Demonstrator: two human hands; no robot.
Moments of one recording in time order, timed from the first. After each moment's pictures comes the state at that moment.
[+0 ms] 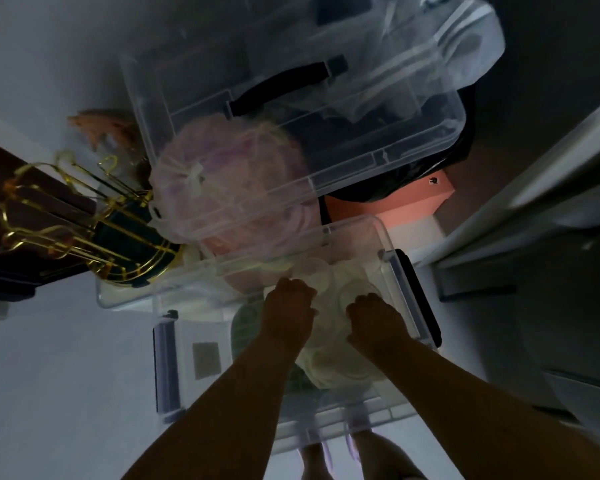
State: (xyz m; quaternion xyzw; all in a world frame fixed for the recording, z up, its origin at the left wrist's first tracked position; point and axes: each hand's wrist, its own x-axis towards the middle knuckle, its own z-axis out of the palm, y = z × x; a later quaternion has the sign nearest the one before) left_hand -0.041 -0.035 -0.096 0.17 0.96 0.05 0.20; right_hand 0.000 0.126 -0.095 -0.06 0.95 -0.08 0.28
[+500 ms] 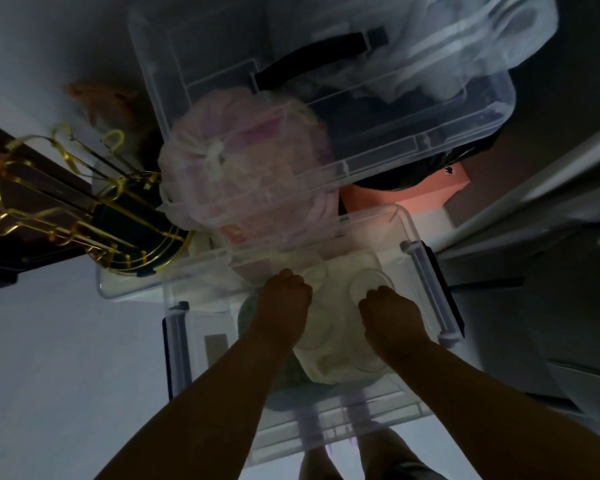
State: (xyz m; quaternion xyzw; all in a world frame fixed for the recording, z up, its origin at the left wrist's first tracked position) left_hand -0.047 -0.081 -0.102 0.27 0.95 0.08 0.16; right_hand 0.005 0.101 -0.090 -0.07 0.98 -0.08 0.13
